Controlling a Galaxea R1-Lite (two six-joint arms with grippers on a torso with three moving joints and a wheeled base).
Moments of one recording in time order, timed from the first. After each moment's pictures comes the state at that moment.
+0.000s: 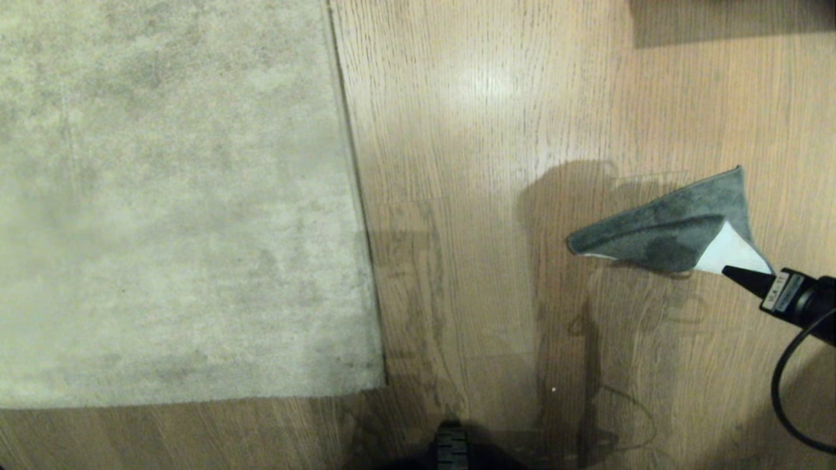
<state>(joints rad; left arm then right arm) -0.01 0.00 0.00 0.00 -0.01 0.02 -0.21 1.40 -0.44 -0.66 0.15 0.31</state>
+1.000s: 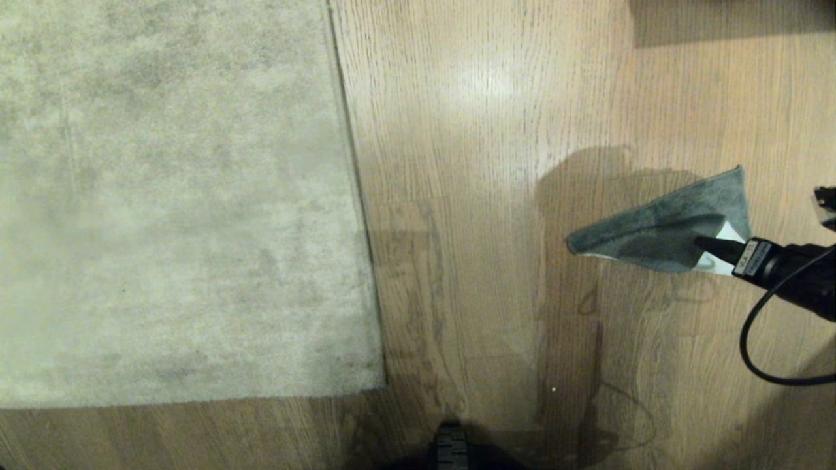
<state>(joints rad) -0.01 0.00 0.00 0.00 -0.01 0.02 -0.20 1.56 -0.62 -0.66 0.16 0.32</state>
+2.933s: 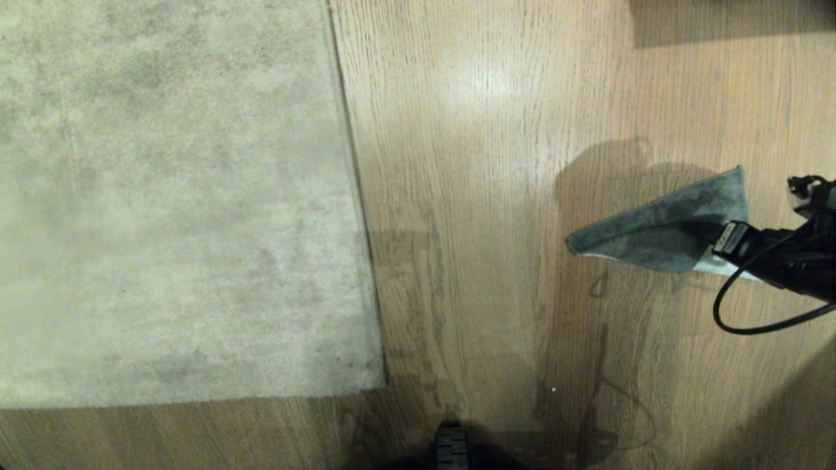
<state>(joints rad) -0.01 0.00 0.00 0.00 -0.01 0.02 -0.22 1.73 -0.80 -0.61 0.14 0.39</state>
